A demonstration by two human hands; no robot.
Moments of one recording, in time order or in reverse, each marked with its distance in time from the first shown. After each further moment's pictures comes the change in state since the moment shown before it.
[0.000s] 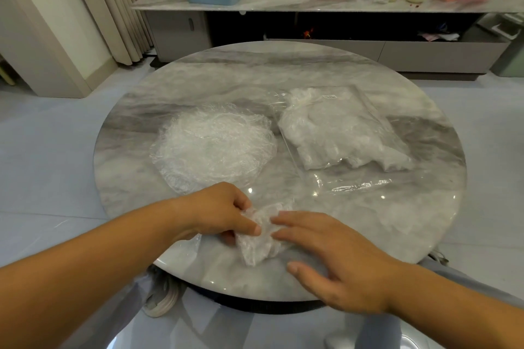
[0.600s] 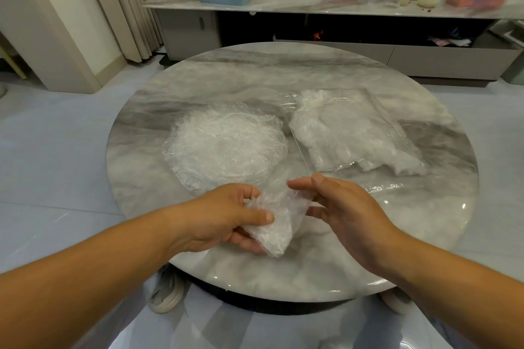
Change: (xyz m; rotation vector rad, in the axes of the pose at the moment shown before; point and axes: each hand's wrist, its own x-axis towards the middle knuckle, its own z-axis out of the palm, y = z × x) left_hand -0.021 -0.006 0.004 -0.609 -0.146 0.056; right_hand 0.046 -0.011 -0.016 1.148 0.342 0.430
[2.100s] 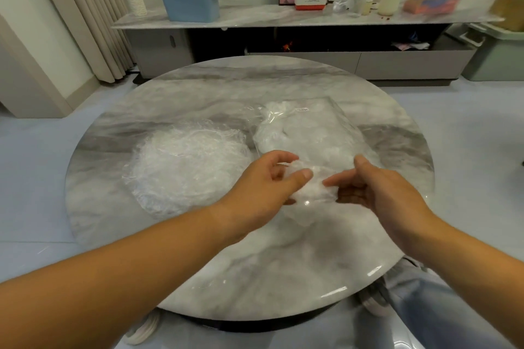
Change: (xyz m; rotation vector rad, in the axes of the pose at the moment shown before) left_hand 0.049 0.048 0.101 0.255 0.197 0.408; right_hand -0.016 -0.037 -0.094 -0.211 0.291 -0.022
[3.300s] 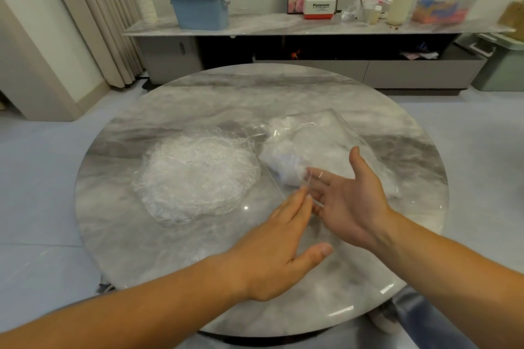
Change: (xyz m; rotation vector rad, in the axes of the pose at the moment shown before) left_hand -0.022 -0.044 -0.001 0.929 -0.325 0.223; right_hand 0.050 0.018 0.043 0.677 -0.085 0.418
